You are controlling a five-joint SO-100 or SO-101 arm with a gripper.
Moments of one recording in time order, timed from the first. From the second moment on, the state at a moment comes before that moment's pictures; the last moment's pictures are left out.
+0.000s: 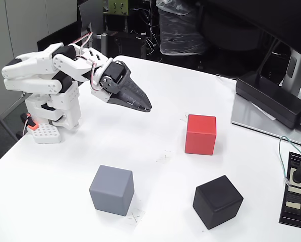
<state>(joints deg) -8.9 188.3 177.3 35.6 10.4</state>
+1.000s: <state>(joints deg) -9.1 188.3 175.8 36.4 4.4</state>
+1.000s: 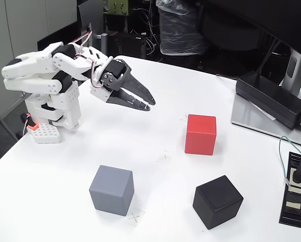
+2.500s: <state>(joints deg) 25.6 144.1 114.3 74.2 -30.3</state>
